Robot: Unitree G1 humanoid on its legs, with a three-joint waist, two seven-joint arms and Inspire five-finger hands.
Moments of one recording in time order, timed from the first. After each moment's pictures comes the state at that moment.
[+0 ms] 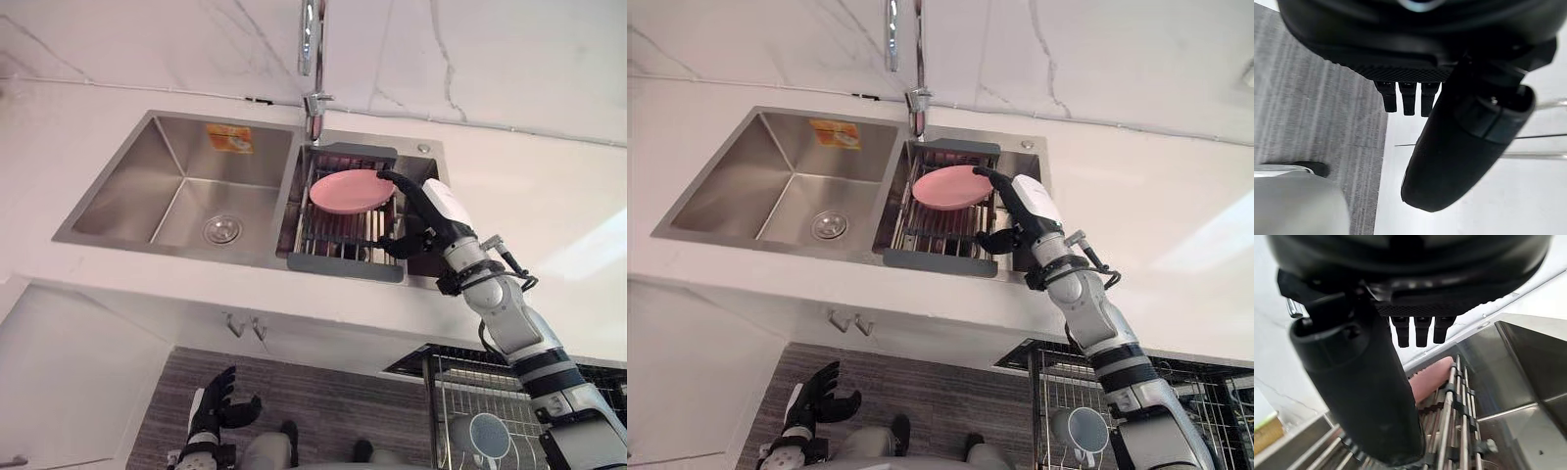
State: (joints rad) left arm 0.26 0.15 -0.01 0.67 -0.04 -0.18 0.12; right arm -0.41 -0.59 0.22 0.28 -0.39 -0.14 -0.07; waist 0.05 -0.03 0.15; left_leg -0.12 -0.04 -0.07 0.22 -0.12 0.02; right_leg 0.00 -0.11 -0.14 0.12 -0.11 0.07
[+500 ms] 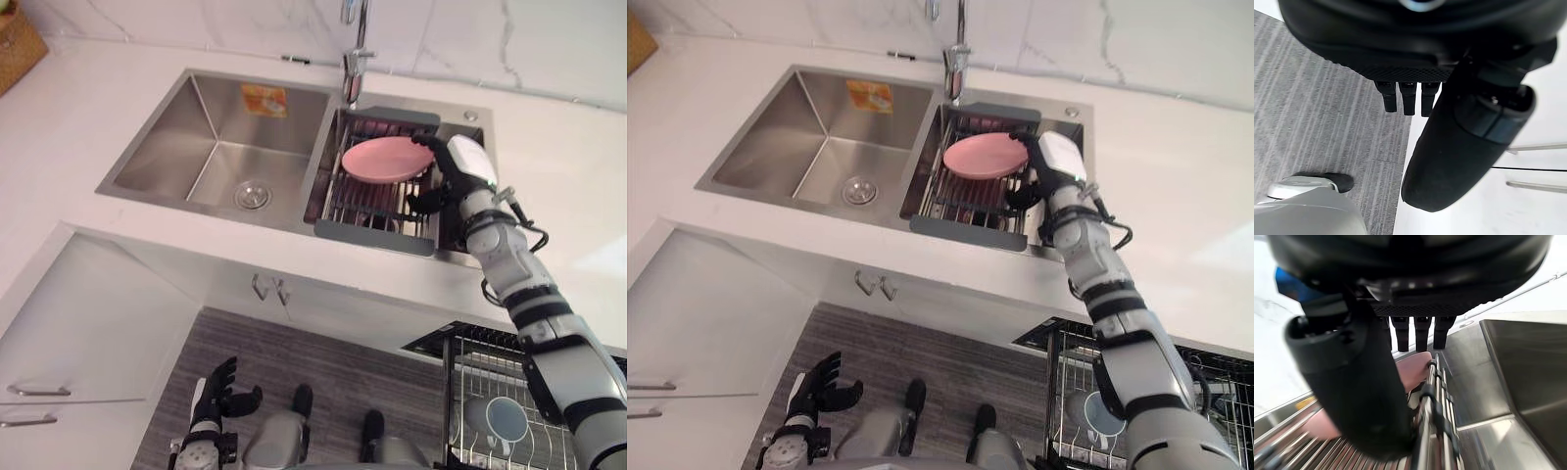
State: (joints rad) left arm 0.20 0.15 -0.01 0.68 -0.06 -0.18 0.13; right arm -0.83 -0.58 0.25 0.70 -0.46 -0.04 -0.16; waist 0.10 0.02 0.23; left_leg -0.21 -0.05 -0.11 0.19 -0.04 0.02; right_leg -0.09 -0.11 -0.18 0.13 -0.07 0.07
